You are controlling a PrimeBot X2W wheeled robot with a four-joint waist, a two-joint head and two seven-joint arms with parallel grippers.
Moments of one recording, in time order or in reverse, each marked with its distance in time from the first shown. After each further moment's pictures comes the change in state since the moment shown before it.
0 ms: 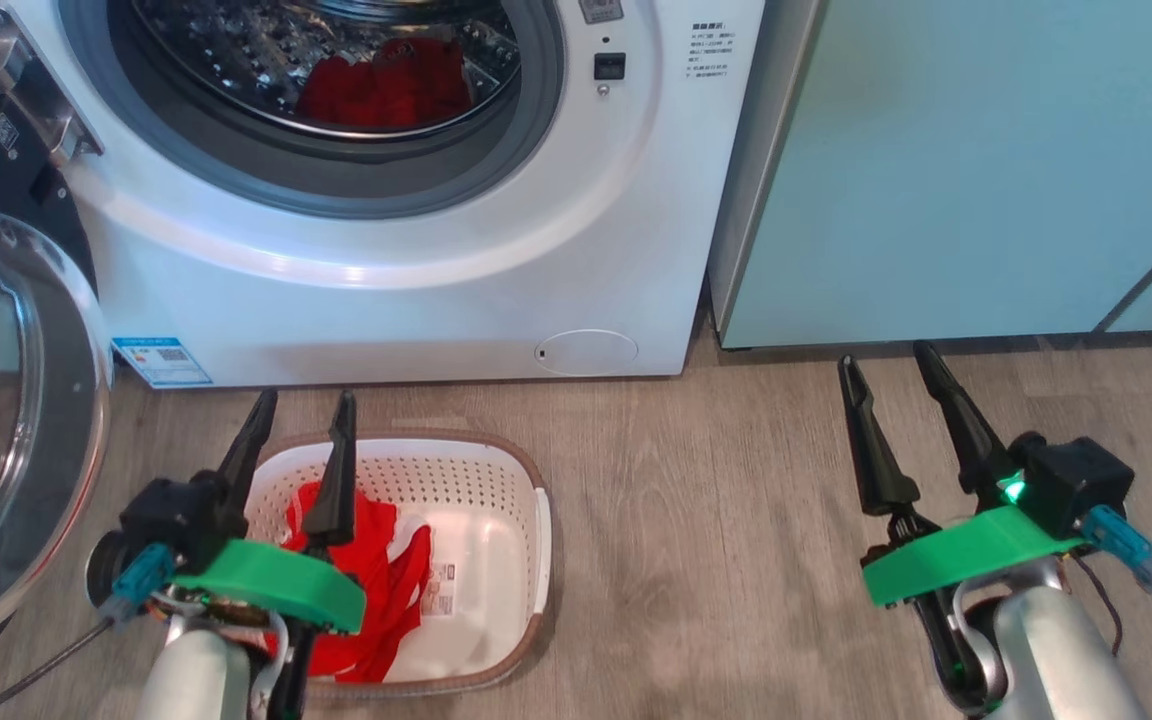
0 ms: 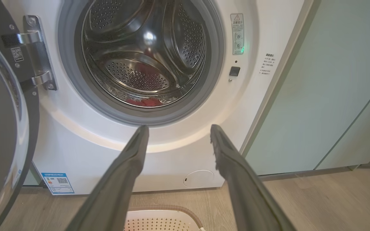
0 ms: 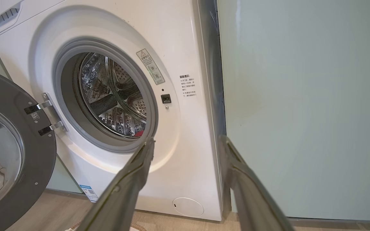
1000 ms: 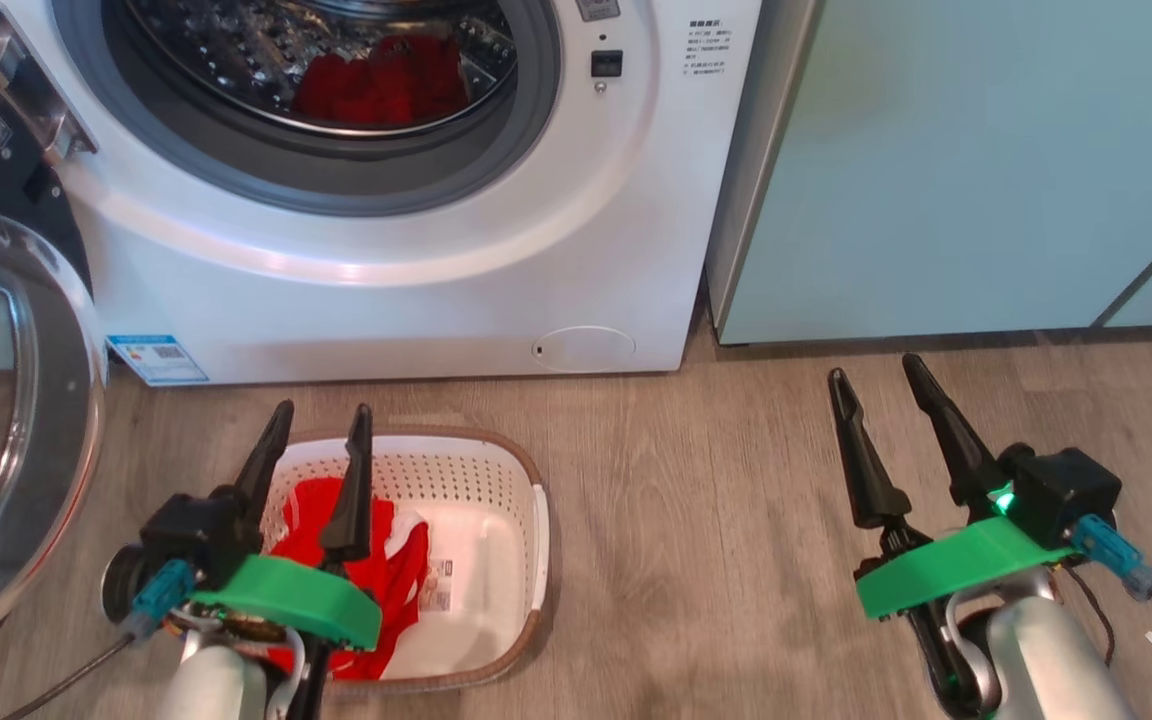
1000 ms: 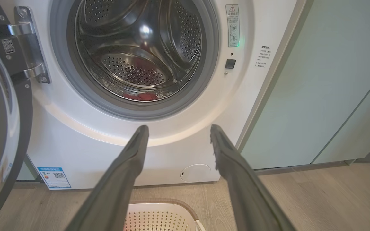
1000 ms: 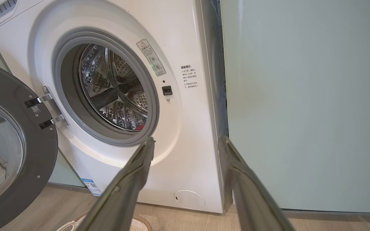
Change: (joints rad) left arm 0.033 0.000 -0.038 -0.032 -0.002 0.035 0.000; right arm 0.016 0.000 0.015 0.005 0.000 0.000 0.000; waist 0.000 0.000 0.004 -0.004
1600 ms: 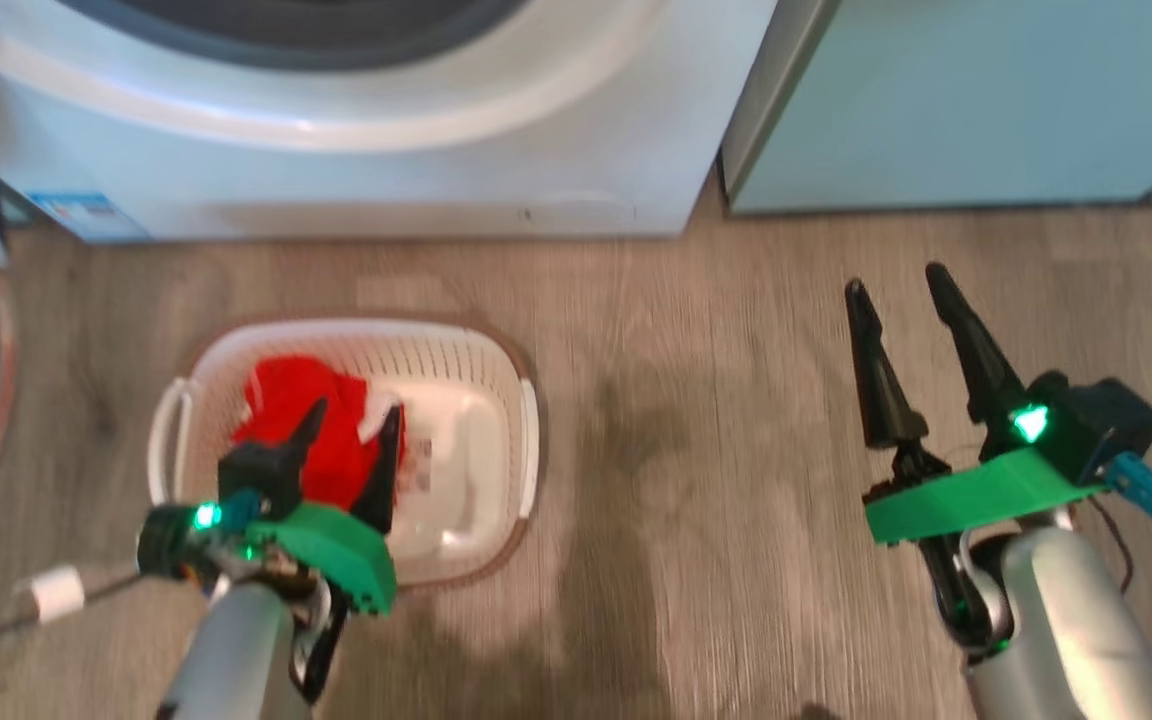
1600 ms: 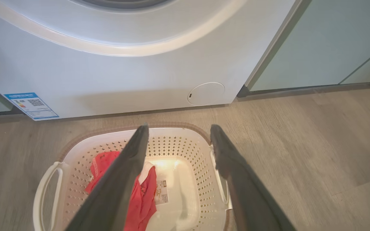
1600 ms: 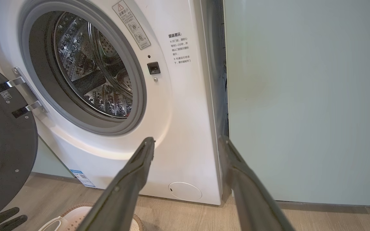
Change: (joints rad) left arm -0.186 0.002 -0.045 0.343 0.095 0.000 0.000; right arm -0.095 0.000 -0.014 -0.052 0.001 0.000 0.000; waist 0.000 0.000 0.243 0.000
